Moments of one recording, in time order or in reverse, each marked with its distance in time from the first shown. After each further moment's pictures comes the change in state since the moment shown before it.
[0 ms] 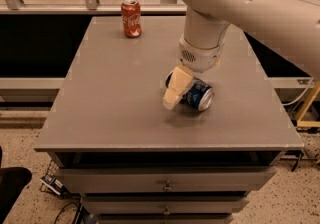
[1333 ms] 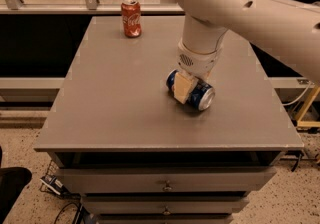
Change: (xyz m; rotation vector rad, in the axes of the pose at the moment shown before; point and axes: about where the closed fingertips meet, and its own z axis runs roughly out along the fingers) arm -0.003 0.001 0.012 -0.003 -0.016 0.023
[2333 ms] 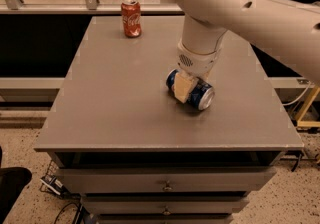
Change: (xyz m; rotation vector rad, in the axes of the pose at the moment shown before) arm -0.001 0.001 0.001 0.001 -0.003 -0.002
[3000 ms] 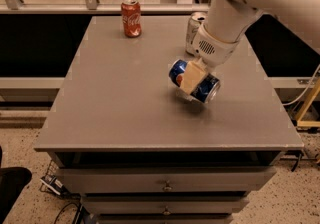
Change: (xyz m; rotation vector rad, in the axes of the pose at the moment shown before) arm 0.002 -0.003 -0.029 -0.147 -0.135 -0.085
